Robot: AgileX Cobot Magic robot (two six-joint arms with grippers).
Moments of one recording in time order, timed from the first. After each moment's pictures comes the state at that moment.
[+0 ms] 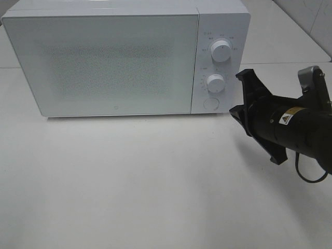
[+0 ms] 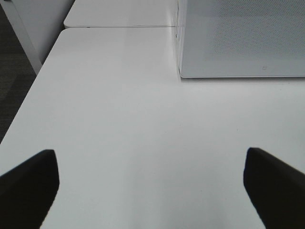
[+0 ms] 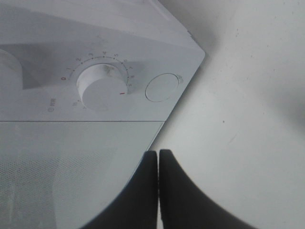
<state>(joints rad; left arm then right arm) 0.09 0.00 -0.50 -0.05 1.05 0.09 0.50 1.65 -0.47 0.30 -0.67 1.07</state>
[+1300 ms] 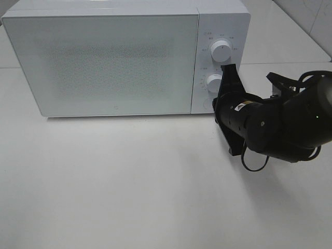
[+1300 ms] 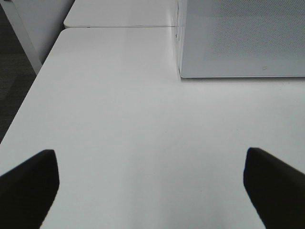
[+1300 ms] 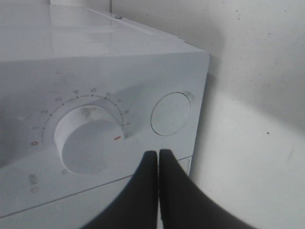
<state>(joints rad) 0.09 0.00 -0.50 -0.05 1.05 0.09 0.60 1.91 -0.71 0.70 -0.77 1.12</state>
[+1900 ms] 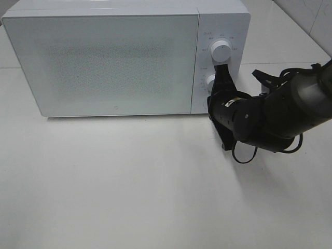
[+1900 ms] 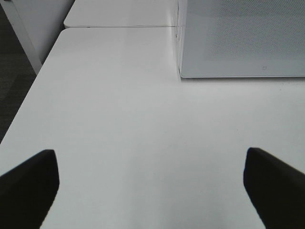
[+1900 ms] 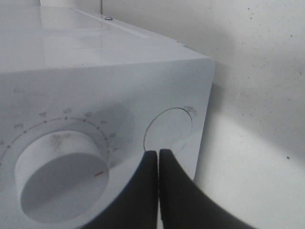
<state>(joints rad) 0.09 0.00 -0.50 -0.05 1.05 0.09 0.57 2.02 -0.83 0.69 -0.74 1.12</state>
